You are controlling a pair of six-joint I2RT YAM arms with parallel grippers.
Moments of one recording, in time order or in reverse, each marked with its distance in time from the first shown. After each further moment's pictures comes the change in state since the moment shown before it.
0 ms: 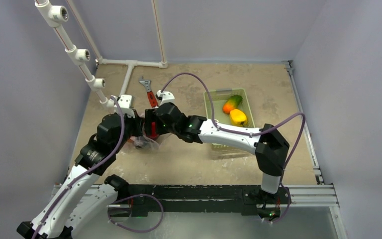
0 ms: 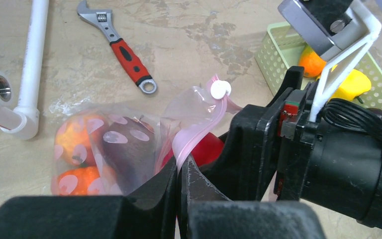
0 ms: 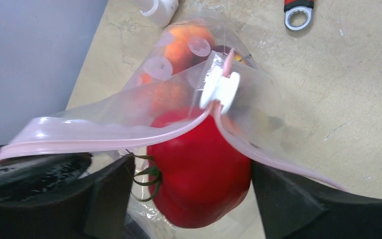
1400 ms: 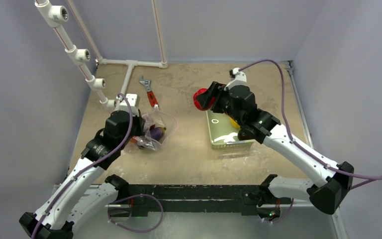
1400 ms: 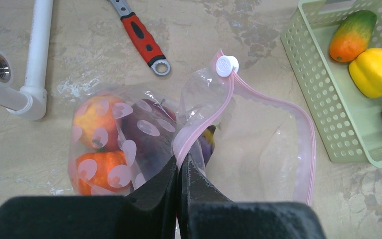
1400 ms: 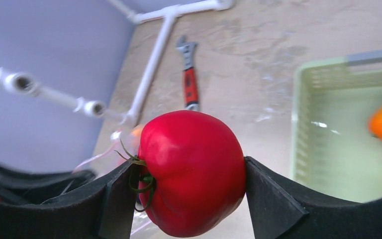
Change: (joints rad) left arm 0.000 0.088 0.000 -0.031 -0.061 -0.004; right arm -0.401 -0.641 -0.348 -0.080 -0.021 -0.011
